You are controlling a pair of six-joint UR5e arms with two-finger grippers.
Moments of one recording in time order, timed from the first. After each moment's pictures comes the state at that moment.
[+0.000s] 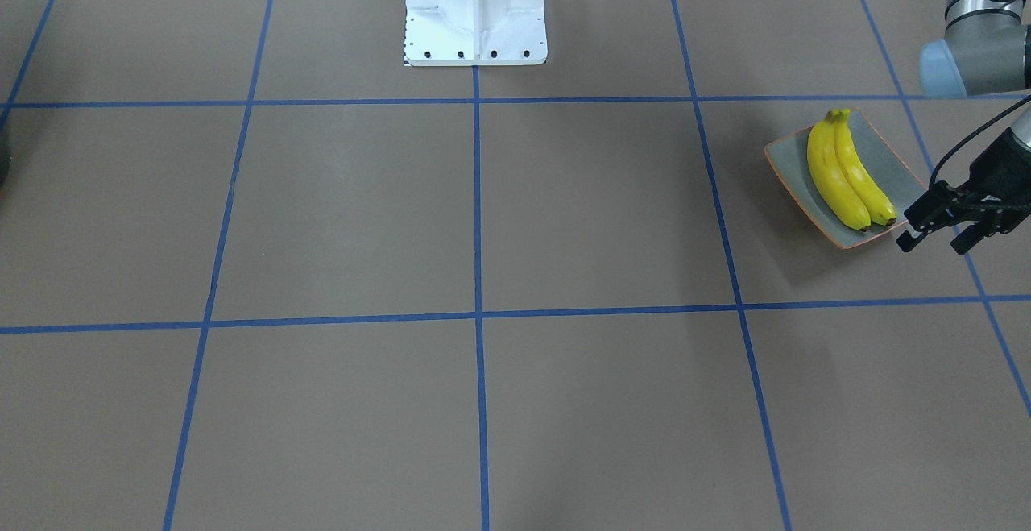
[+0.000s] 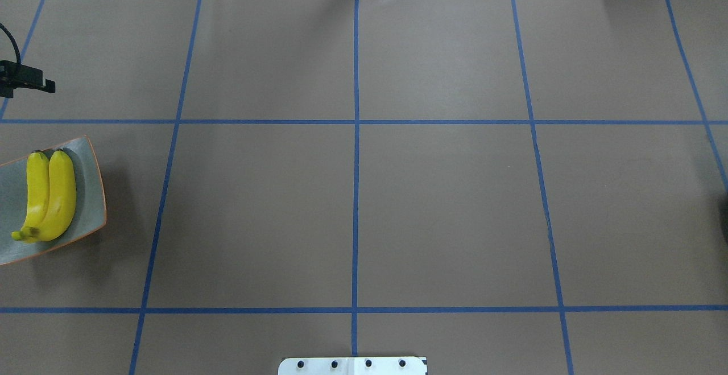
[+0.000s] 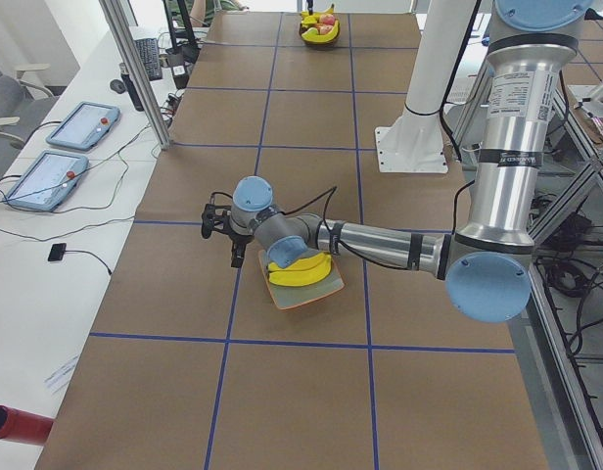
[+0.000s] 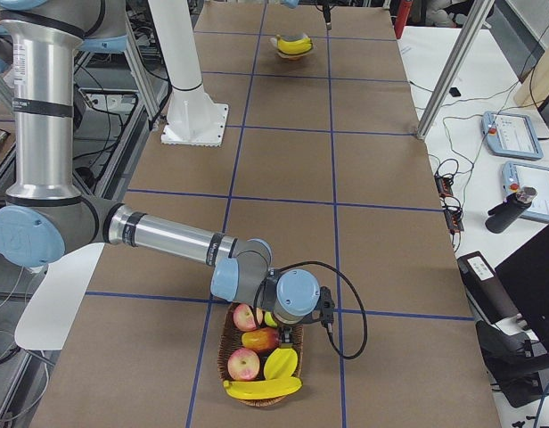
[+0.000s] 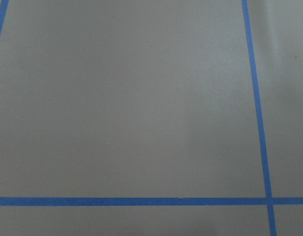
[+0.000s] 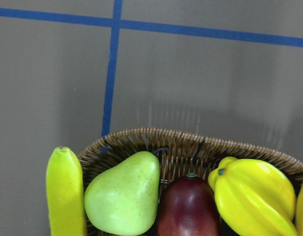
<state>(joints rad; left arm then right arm) -1.21 -1.66 -1.57 -2.30 -2.25 -0.84 1.62 -1.66 1.46 -1.56 2.49 -0.29</state>
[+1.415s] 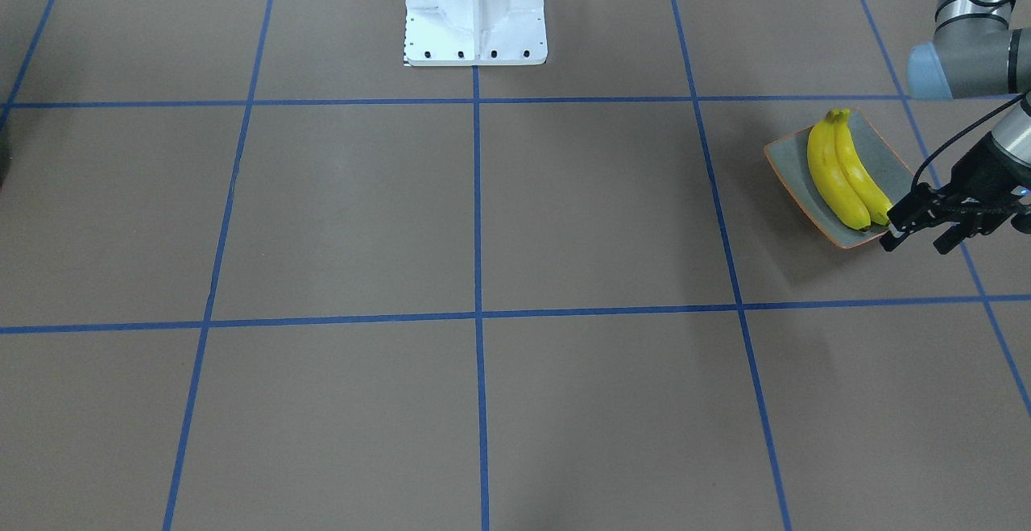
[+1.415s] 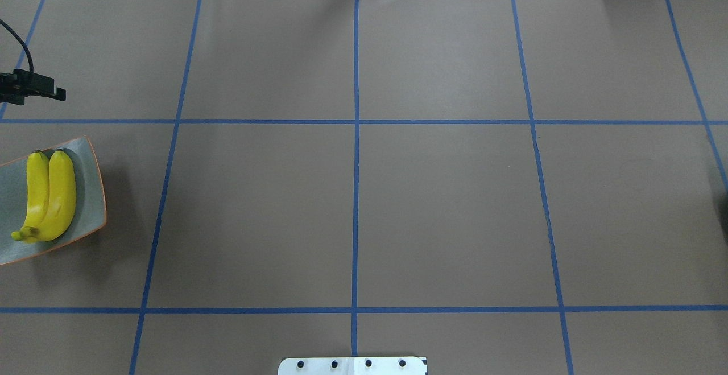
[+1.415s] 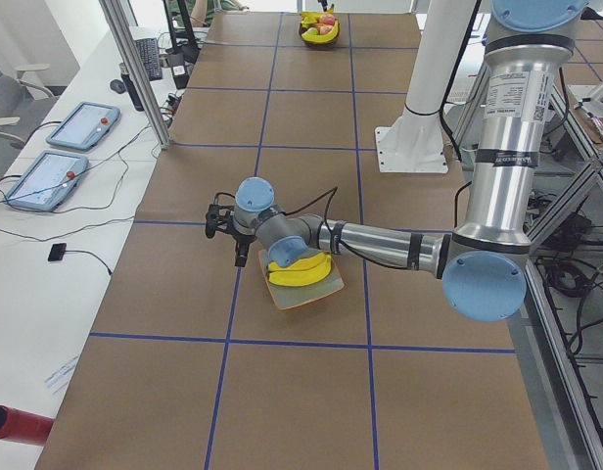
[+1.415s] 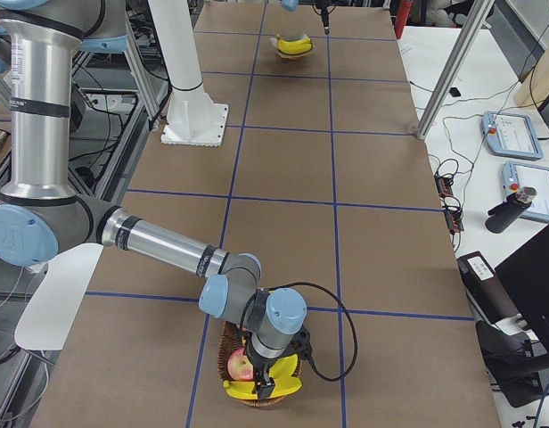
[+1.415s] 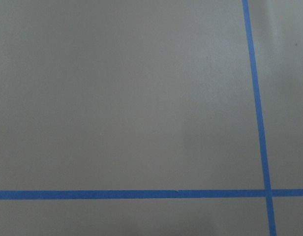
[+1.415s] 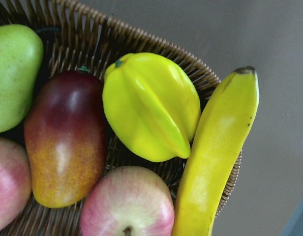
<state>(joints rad) -1.17 -1.66 -1.57 -2.31 -2.24 -0.85 1.62 -1.68 1.37 -1.57 2.07 -0.57</state>
